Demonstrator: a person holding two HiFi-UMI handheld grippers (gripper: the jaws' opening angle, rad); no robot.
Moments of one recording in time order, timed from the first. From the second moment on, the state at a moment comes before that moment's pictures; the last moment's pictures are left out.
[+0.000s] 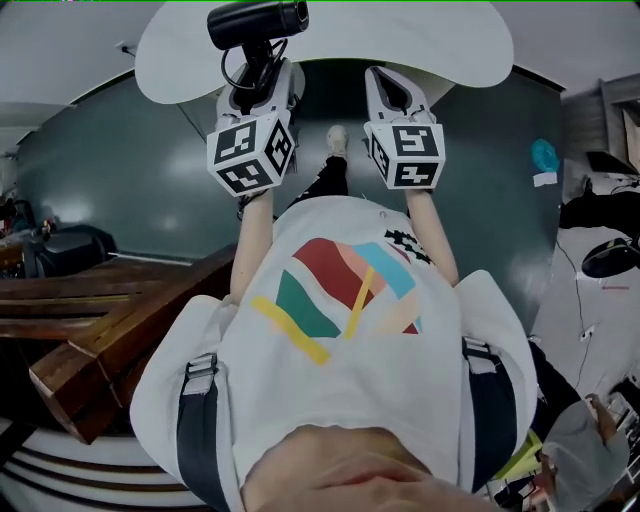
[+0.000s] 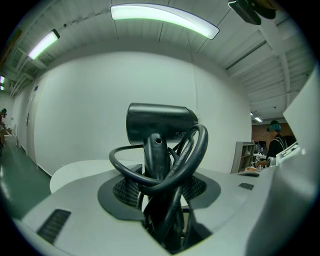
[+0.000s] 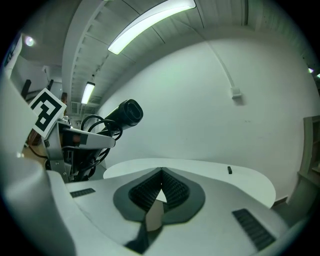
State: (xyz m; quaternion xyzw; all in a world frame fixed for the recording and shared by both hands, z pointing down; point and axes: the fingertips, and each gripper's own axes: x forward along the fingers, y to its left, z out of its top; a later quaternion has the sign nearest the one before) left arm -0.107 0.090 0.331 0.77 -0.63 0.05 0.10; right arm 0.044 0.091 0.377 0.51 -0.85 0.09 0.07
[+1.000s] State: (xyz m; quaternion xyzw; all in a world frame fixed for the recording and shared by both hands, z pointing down) left arm -0.137 -0.216 0.350 0.80 -0.58 0.05 0.11; right arm 0.000 -0.192 0.391 0.54 -0.83 0.11 0.12
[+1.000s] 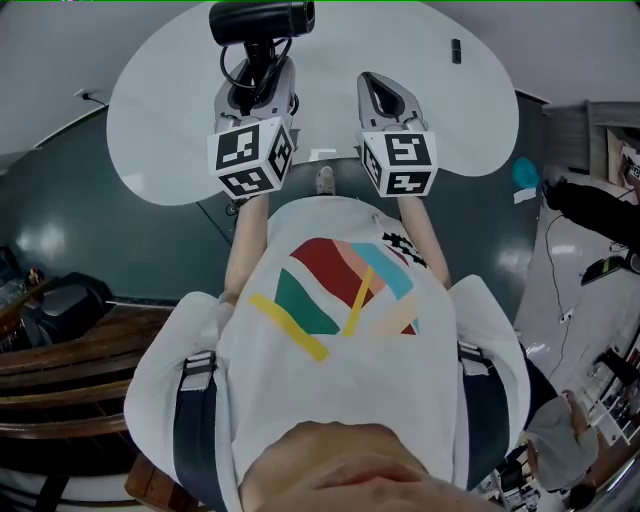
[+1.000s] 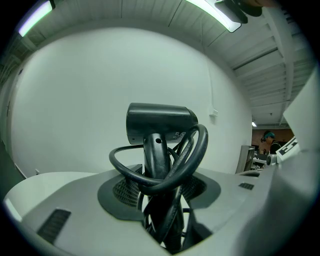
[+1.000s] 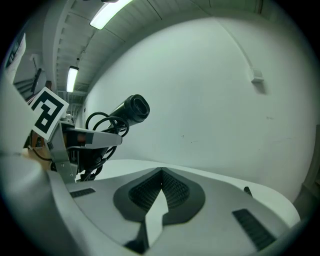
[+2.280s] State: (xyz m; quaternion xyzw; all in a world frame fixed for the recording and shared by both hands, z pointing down) left arm -0.135 -0.275 0.358 0.80 -0.59 0.07 0.11; right arm -0.001 -0.257 0.385 0.54 -0.83 0.11 0.11
